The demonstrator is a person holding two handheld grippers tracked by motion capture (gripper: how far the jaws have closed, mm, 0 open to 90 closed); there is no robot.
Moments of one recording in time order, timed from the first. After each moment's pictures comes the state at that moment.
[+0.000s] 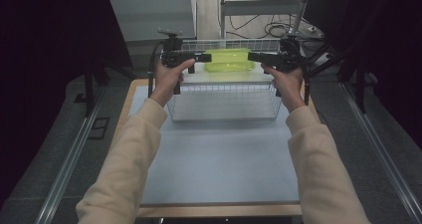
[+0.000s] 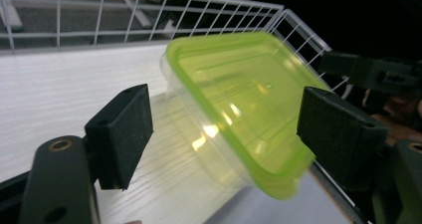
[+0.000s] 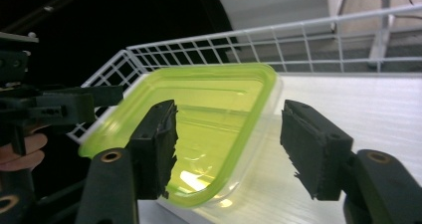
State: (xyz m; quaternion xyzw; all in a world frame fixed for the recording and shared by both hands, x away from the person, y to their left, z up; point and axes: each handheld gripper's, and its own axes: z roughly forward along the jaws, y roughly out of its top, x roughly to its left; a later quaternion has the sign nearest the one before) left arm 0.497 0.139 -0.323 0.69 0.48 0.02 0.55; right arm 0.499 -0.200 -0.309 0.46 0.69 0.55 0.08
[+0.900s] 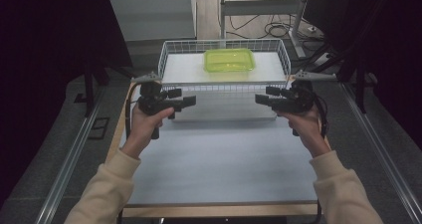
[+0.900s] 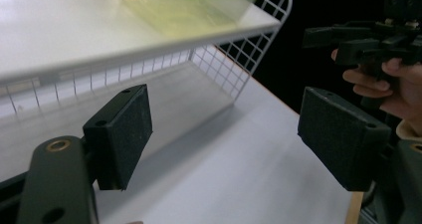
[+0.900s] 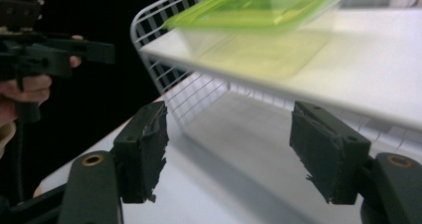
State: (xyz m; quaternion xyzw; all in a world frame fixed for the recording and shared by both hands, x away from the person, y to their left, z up) left arm 0.361 0.172 -0.362 0.72 0.41 0.07 0.56; right arm 0.399 -0.234 -0.356 0.34 0.75 0.56 0.08
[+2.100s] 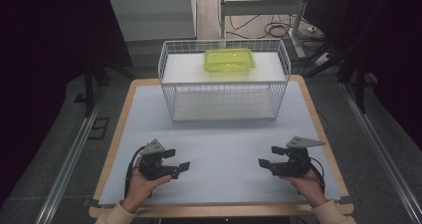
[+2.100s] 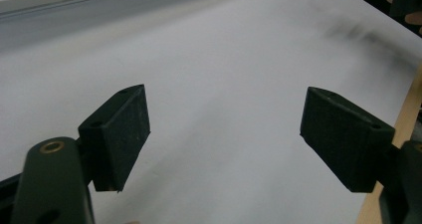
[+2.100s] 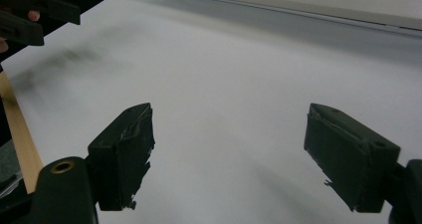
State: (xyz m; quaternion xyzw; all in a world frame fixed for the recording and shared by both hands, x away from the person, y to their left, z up) left arm 0.271 0.177 -0.510 0.77 0.42 0.07 0.47; right arm 0.310 -0.259 -0.495 0.37 0.79 0.47 0.07
